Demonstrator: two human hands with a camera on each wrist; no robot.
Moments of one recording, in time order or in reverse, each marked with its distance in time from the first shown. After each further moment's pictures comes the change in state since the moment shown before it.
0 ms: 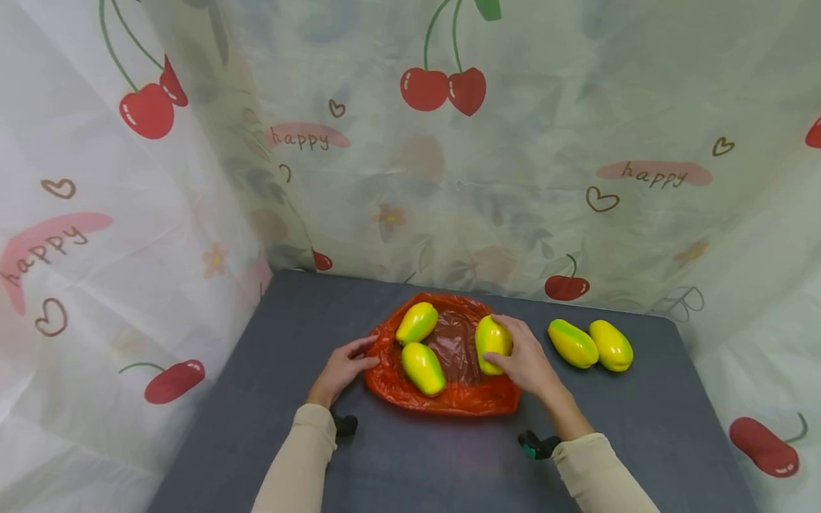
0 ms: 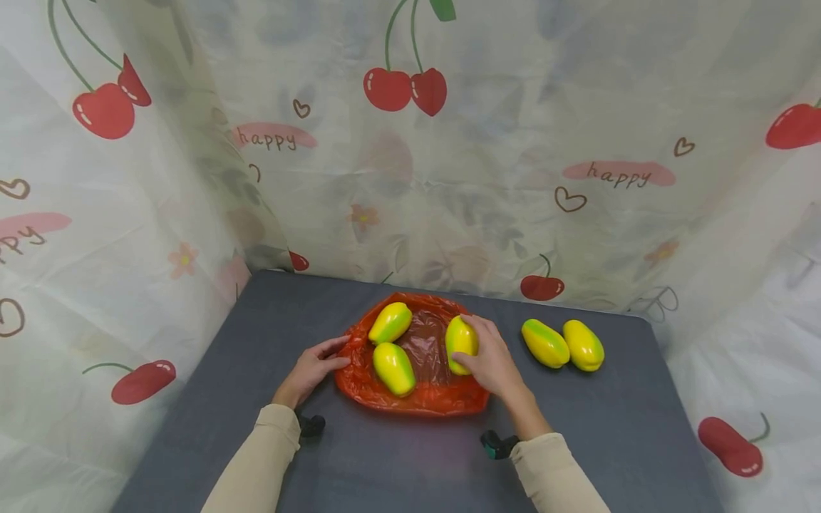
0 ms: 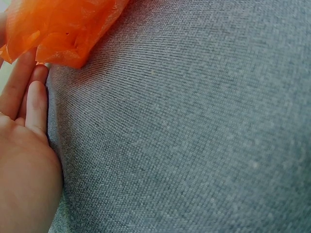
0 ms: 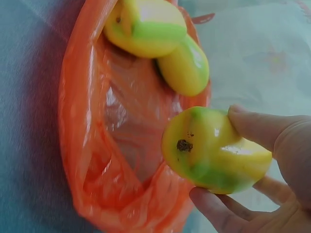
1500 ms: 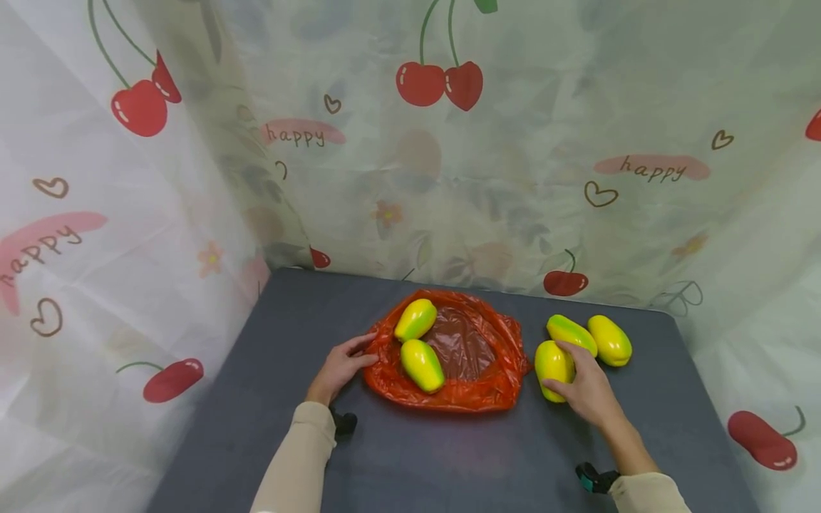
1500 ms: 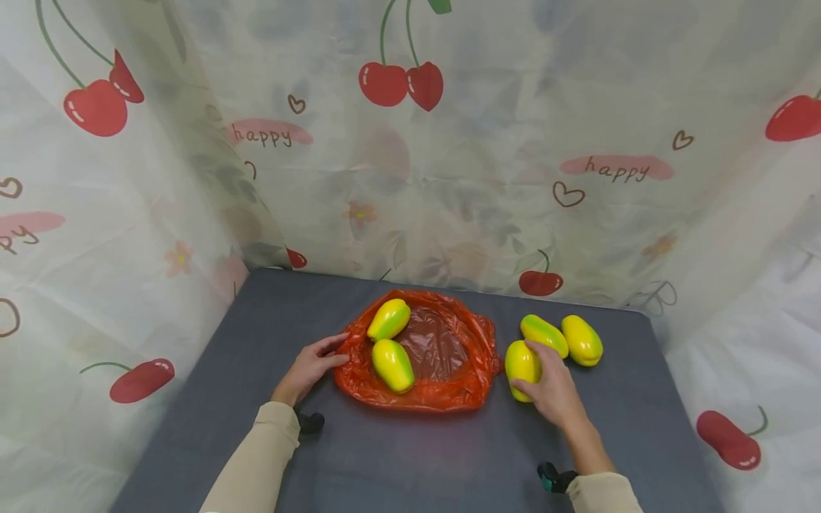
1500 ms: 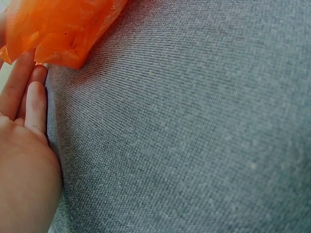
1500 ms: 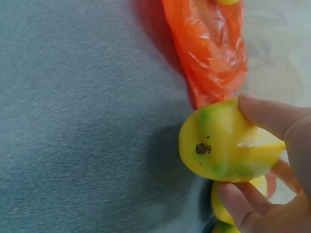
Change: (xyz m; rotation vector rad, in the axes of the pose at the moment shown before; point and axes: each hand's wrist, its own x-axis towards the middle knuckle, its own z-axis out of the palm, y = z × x) left_hand 0.002 -0.001 0.001 0.011 0.009 -0.009; right_hand -0.061 0.087 -0.038 -0.115 0.069 0.120
